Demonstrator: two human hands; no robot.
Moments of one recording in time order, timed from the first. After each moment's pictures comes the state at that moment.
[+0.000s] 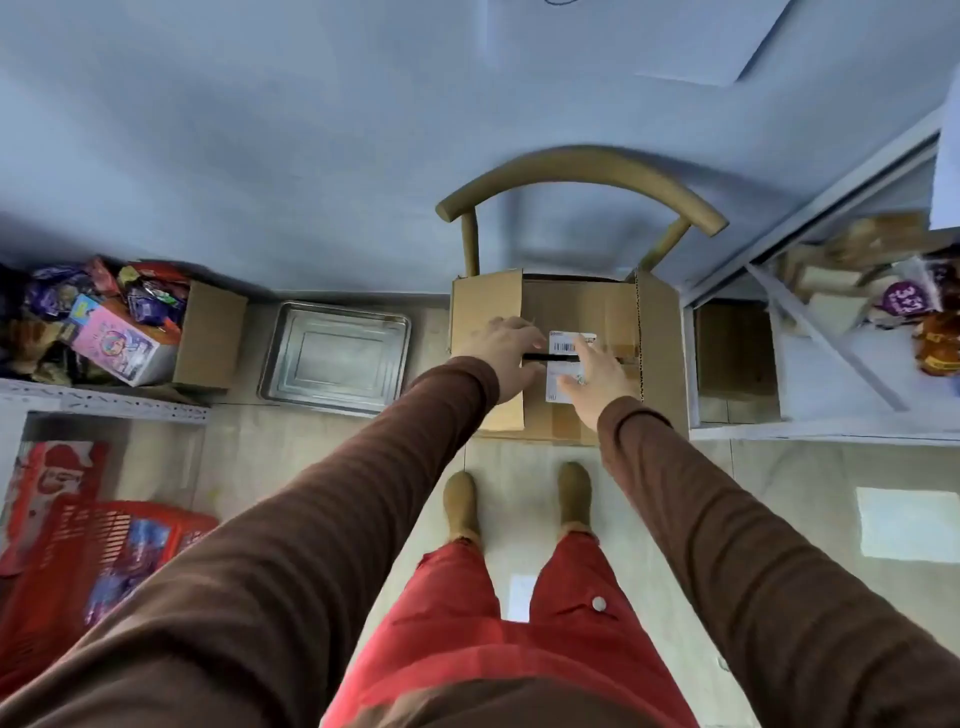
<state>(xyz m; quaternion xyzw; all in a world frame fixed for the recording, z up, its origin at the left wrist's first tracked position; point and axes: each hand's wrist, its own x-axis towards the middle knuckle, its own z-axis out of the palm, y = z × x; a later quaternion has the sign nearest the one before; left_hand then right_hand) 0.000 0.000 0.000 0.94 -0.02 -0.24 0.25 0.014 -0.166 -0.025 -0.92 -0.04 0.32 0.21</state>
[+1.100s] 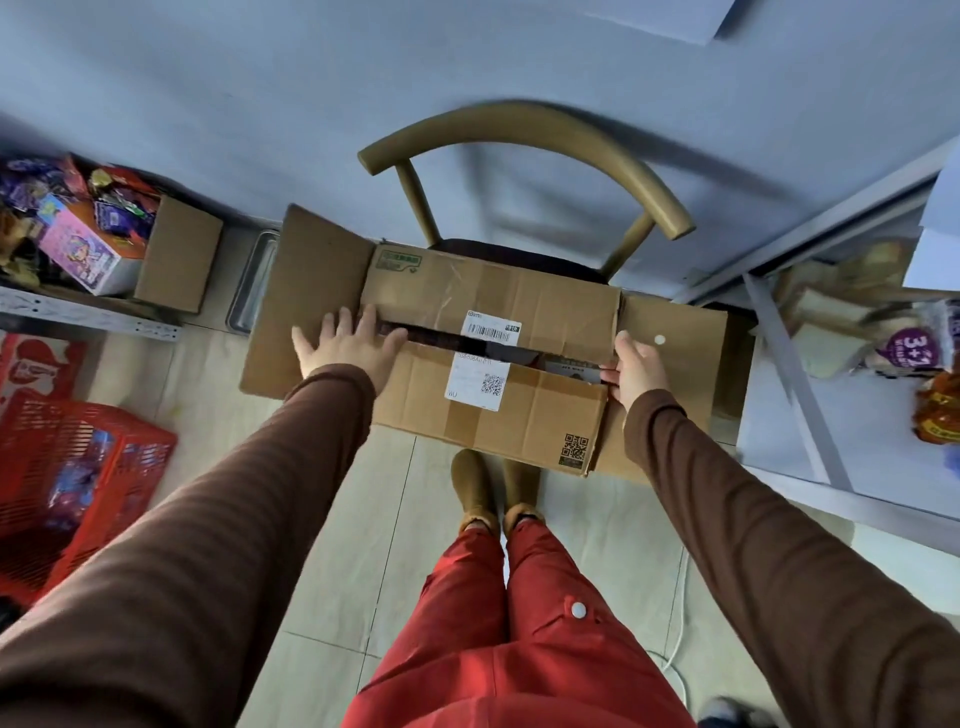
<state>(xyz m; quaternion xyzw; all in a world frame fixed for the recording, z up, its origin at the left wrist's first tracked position) -0.003 -0.018 -0.067 0.88 0.35 -0.32 0.07 0.121 -0.317 -0.095 -0.75 0.26 0.33 0.51</state>
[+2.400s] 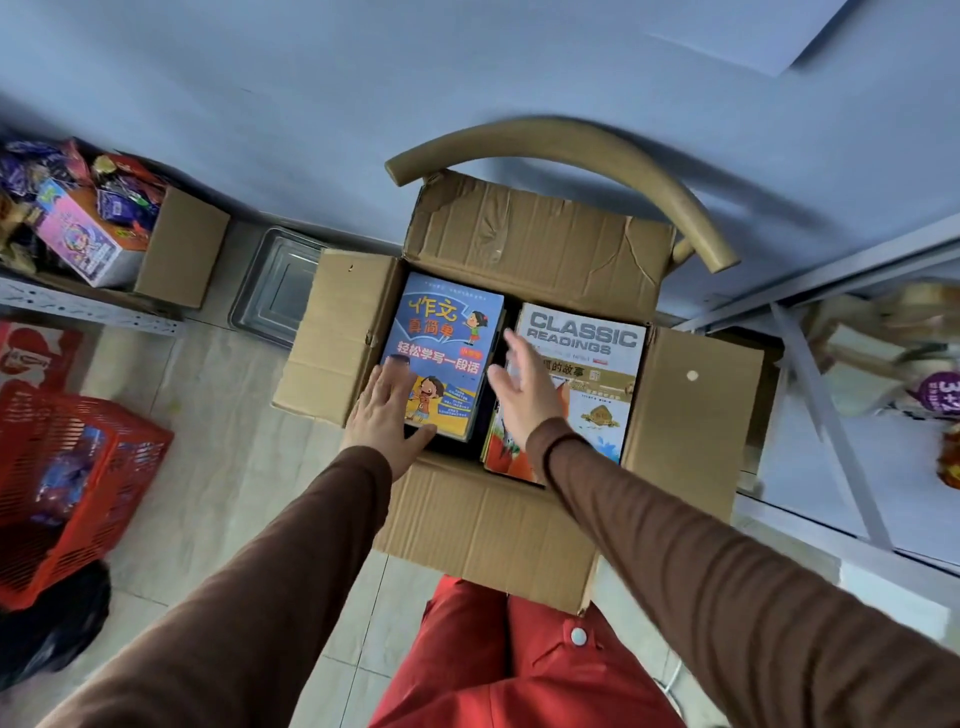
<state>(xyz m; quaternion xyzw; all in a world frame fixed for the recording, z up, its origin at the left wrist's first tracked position) -0.063 -0.034 -0.123 0.89 0.29 -0.24 0.24 0.068 -0.193 -0.096 -0.80 -0.07 0.38 0.47</state>
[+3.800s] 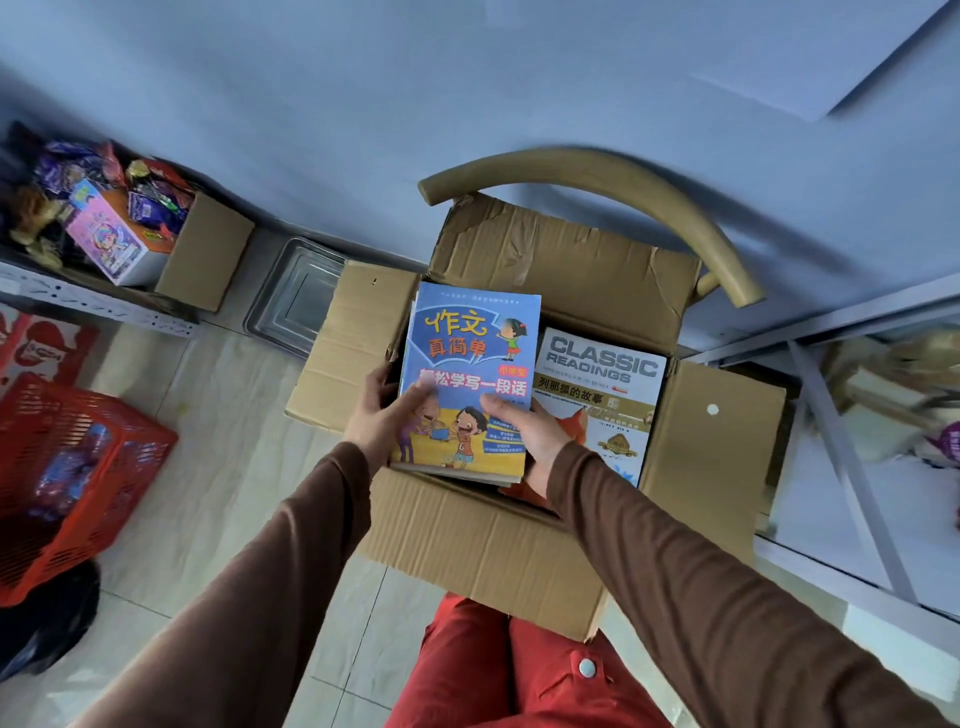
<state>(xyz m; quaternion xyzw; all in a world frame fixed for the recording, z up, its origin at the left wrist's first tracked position) -0.050 -0.014 -0.106 0.52 0.48 0.01 0.70 0.059 -0.183 -0.106 -0.55 0.20 0.54 0.60</state>
